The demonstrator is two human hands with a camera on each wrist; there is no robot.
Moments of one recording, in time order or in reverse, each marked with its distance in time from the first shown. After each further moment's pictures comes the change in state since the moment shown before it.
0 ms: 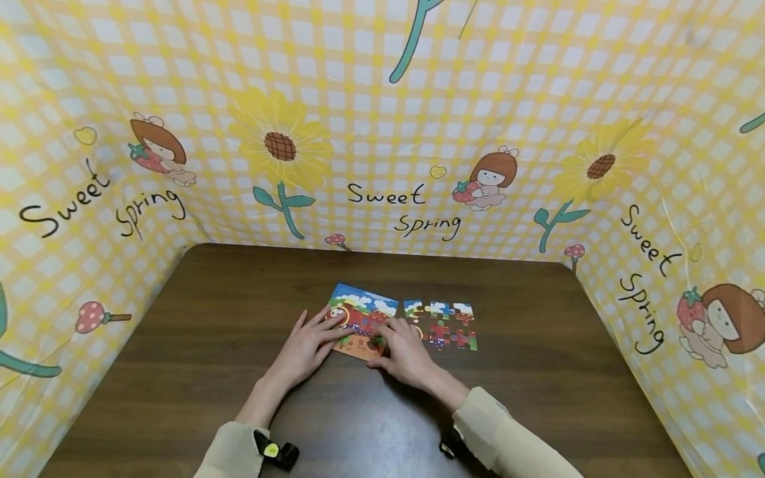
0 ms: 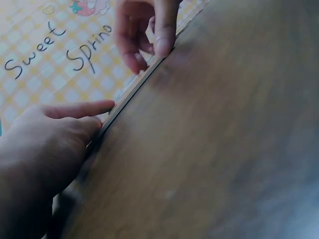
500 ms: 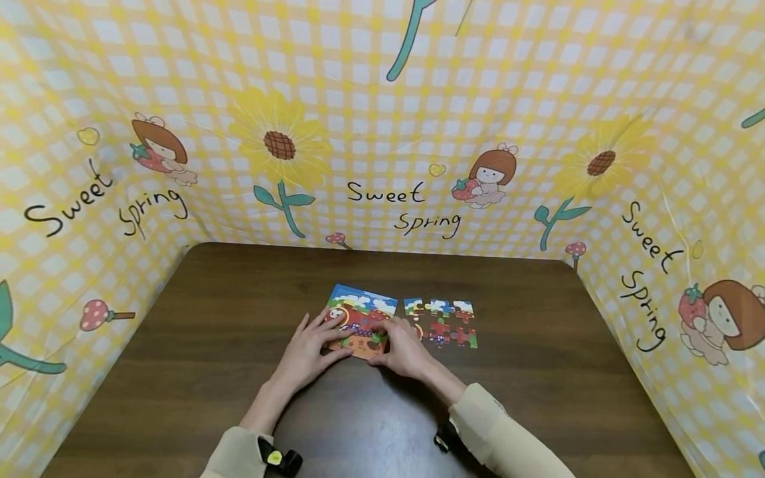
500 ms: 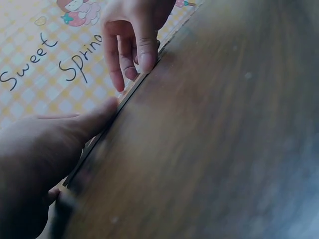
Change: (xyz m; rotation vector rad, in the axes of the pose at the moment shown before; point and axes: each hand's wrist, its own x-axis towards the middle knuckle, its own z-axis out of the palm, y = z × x) left_hand -0.006 0.020 0.005 -0.048 0.022 -0.109; right_hand 0.011 0.032 0.035 0.163 0.002 0.110
